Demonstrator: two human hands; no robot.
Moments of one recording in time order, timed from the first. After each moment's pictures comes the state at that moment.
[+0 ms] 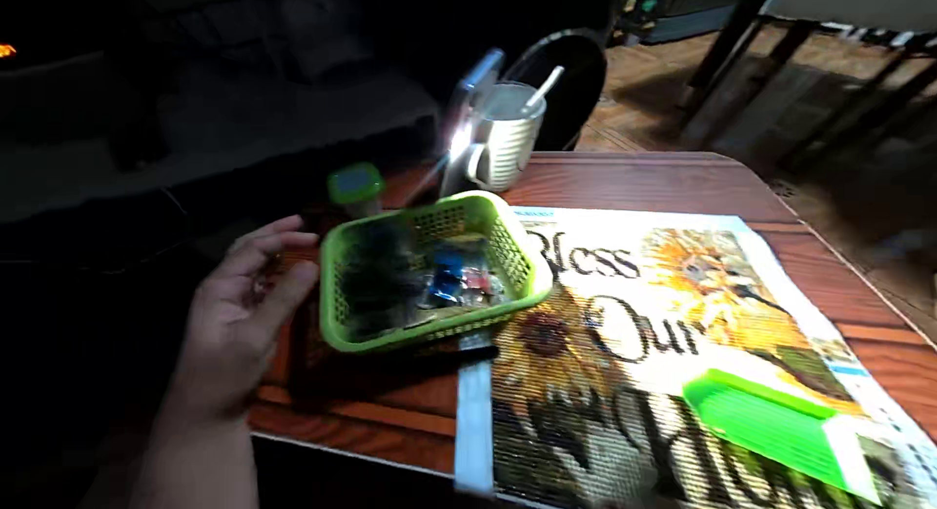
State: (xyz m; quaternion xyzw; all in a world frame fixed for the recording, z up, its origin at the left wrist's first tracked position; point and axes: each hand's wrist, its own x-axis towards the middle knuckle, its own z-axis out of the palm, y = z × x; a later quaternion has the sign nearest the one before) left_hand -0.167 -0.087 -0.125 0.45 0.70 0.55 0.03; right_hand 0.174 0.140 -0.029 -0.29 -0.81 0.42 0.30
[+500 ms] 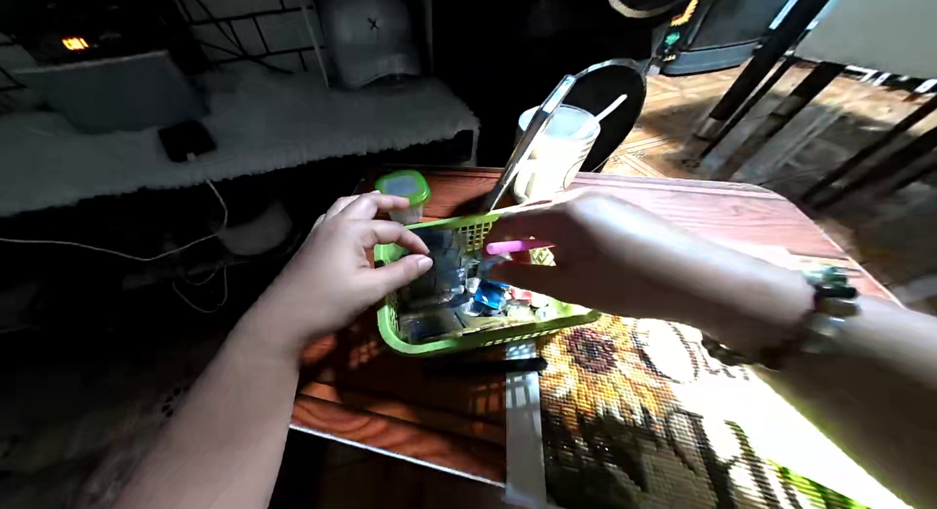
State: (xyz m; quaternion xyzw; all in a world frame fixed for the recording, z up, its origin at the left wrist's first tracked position) left_hand -0.188 -0.050 -0.095 0.59 0.74 0.33 0.00; right_hand 0.010 0.136 -0.054 -0.02 -0.98 0.15 0.12
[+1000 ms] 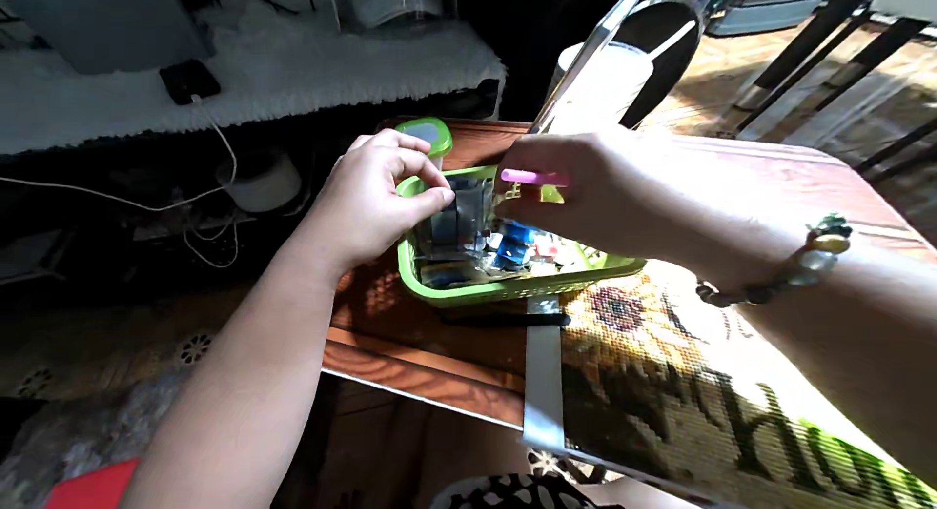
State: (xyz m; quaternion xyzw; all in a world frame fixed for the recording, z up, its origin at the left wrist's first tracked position) left_hand -0.189 -0.037 -0.095 0.55 0.76 0.34 0.02; right_hand -0.009 0.136 -0.066 -0.04 -0.97 0.18 0.12
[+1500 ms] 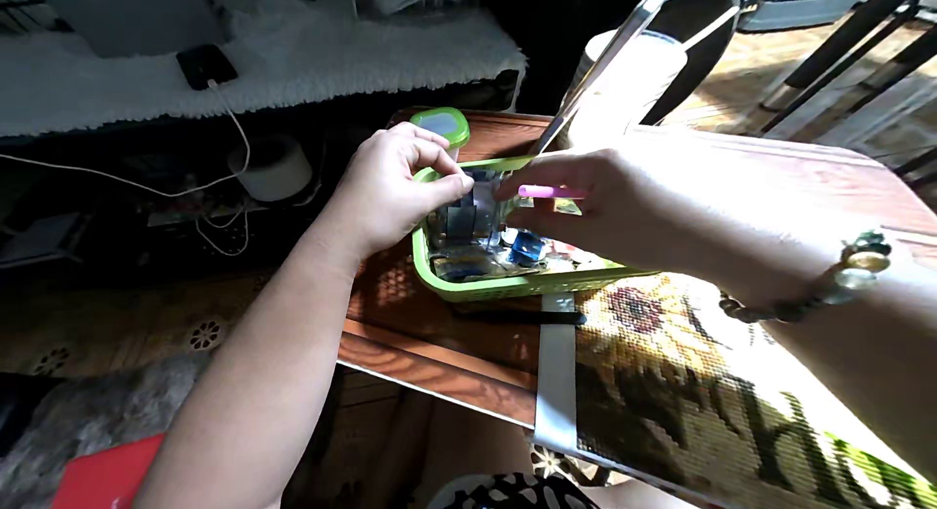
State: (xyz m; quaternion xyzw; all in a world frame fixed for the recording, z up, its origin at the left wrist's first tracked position) left_hand -0.189 -0.033 -0.101 0.53 0.74 0.41 0.05; right_hand -0.007 0.138 -0.081 -0.01 -0.97 0.19 0.12
